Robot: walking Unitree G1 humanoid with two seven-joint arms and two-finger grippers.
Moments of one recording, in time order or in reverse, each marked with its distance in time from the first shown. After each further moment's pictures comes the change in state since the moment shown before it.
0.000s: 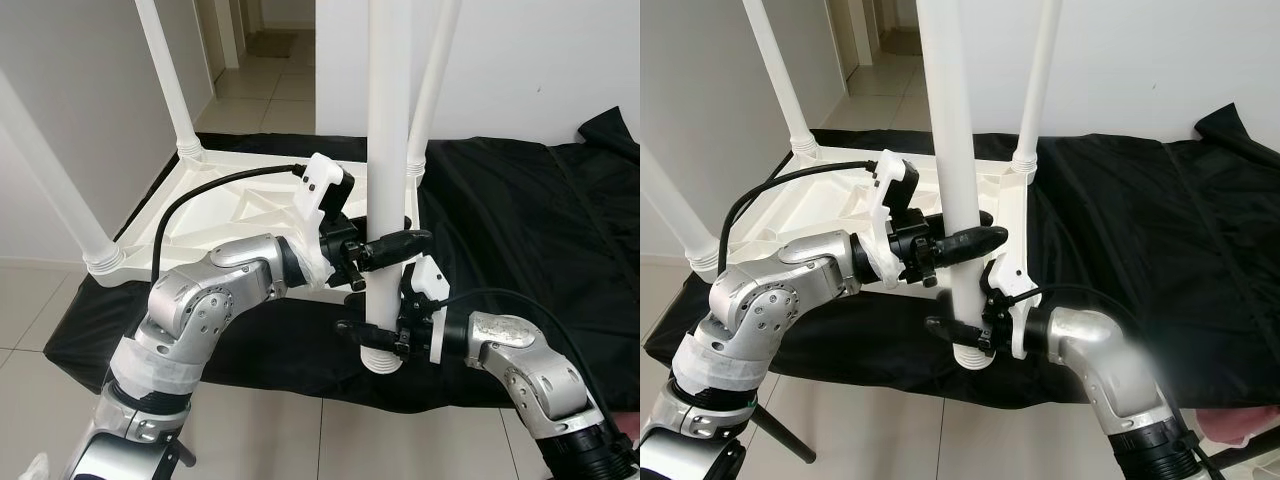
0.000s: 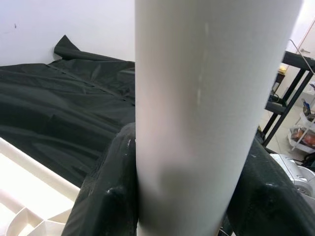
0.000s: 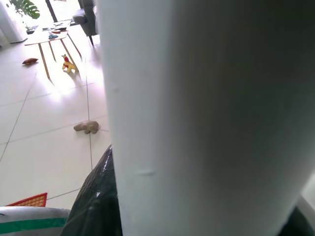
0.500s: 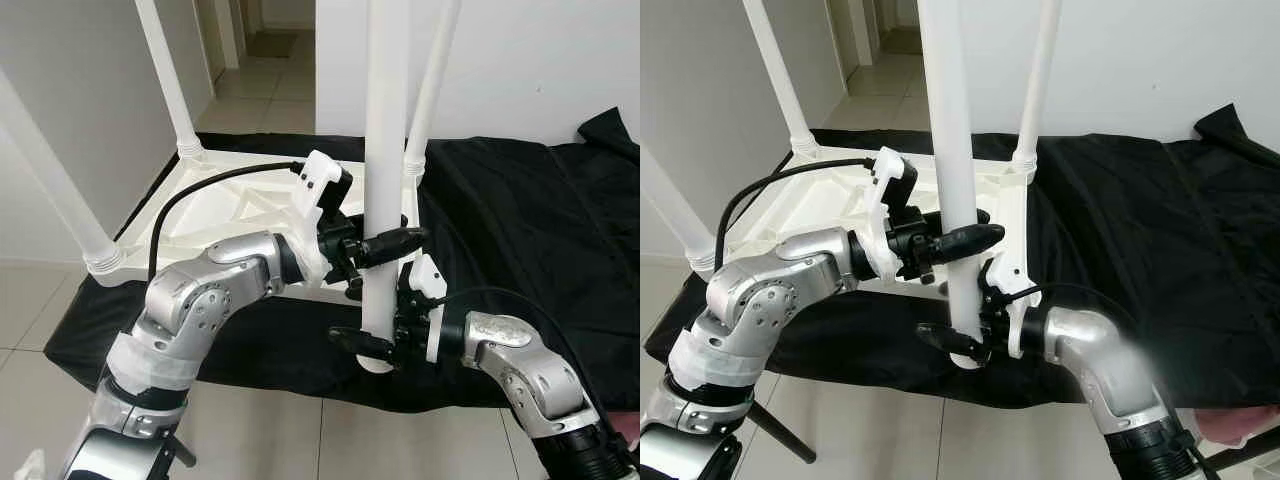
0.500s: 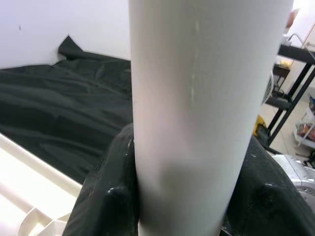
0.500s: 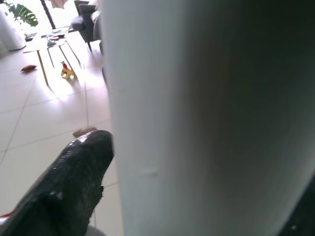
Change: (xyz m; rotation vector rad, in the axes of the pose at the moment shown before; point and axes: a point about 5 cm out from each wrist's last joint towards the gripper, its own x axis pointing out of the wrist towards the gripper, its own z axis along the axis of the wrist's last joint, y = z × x) left arm 0.001 0.005 0.005 0.022 0.034 0.012; right arm 0.004 -0.001 0.003 0.013 -0.028 -0.025
